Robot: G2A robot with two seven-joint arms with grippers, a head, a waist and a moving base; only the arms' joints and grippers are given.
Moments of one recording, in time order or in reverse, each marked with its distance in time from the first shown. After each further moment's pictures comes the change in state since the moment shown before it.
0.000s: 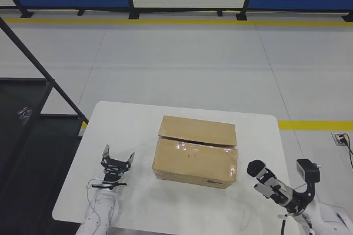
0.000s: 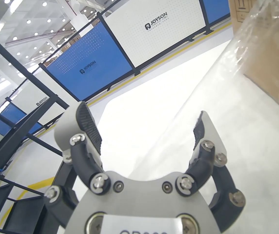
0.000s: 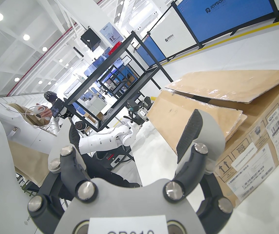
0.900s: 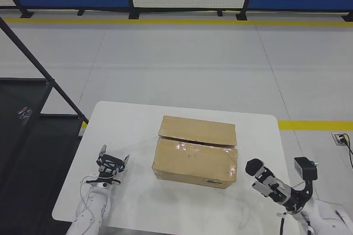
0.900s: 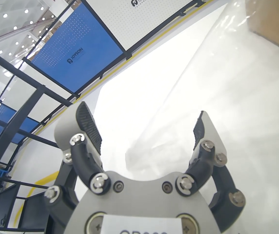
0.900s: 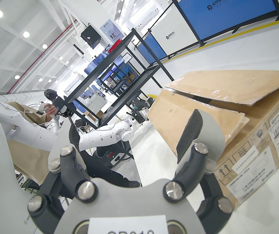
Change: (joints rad) left arm -0.038 0.024 -0.044 0.056 0.070 -0.114 -0.072; right arm 0.018 0.010 -0.017 0.008 0.001 0.003 0.007
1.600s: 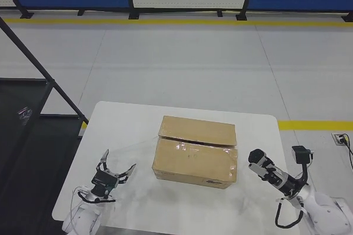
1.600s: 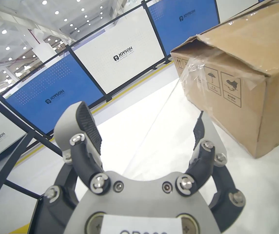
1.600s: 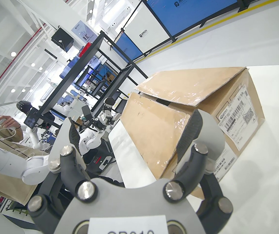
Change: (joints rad) left arm 0.266 0.050 -0.110 -0.435 -0.002 -0.240 0.140; right arm 0.098 -0.001 -0.021 0.079 -0.084 0.166 -0.037
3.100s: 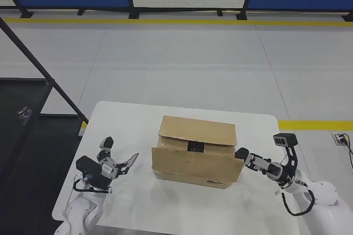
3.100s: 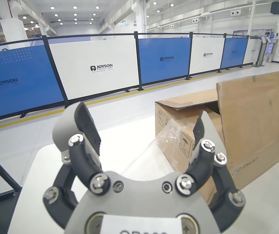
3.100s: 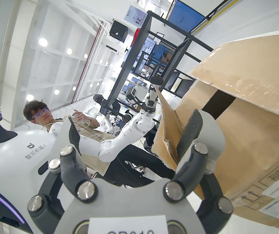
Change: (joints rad) left arm -0.045 0.005 0.009 -0.111 -0.375 -0.309 -0.038; right arm 0.256 0.031 -0.184 0.230 0.709 0.016 0.590
